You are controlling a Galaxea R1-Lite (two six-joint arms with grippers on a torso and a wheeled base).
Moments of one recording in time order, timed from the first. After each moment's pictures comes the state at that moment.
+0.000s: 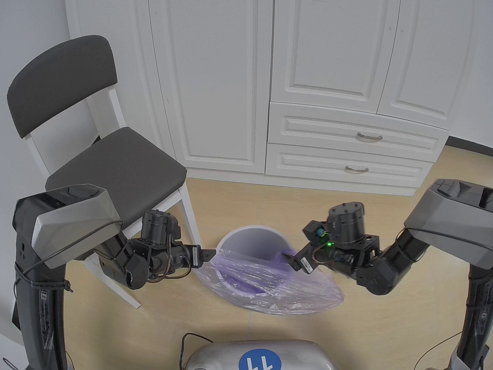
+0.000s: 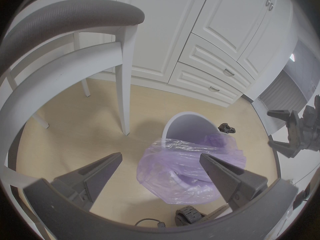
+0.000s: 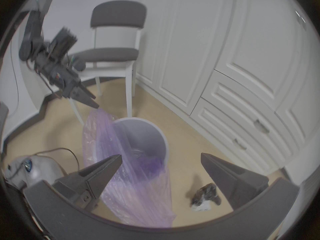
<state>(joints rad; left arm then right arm) -0.34 2.36 -0.91 -0.81 -0.09 -0.25 0.54 2.22 -0.86 -0.90 -0.13 -0.38</state>
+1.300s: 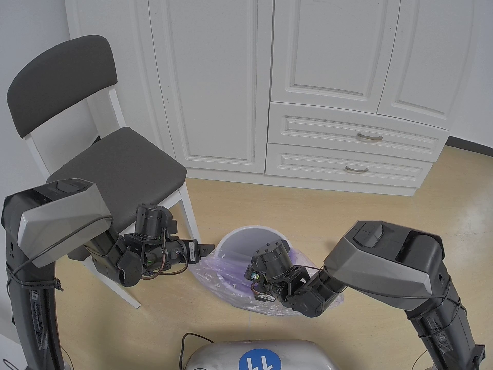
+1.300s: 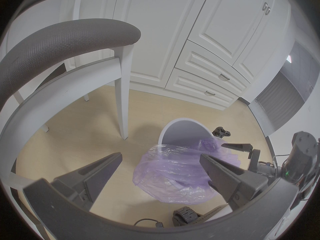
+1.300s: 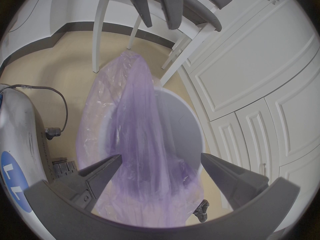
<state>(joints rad) -0.33 2.30 -0.88 -0.81 -0.11 -0.25 0.73 2.58 -1.27 -0.65 -0.37 -0.73</state>
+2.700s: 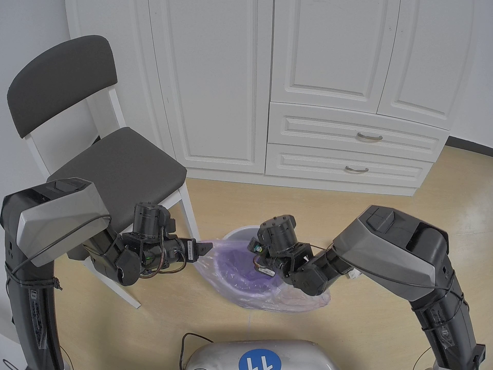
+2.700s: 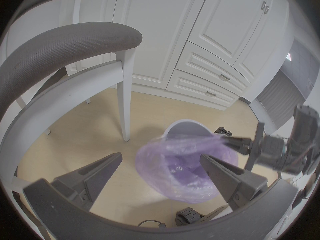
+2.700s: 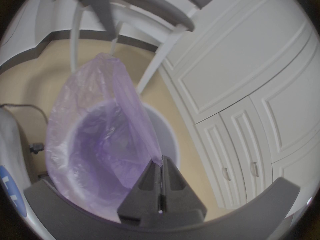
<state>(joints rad) -0.33 2.29 -0.88 -0.81 -0.11 -0.23 0.68 2.57 -1.40 -0.64 -0.38 -0.73</state>
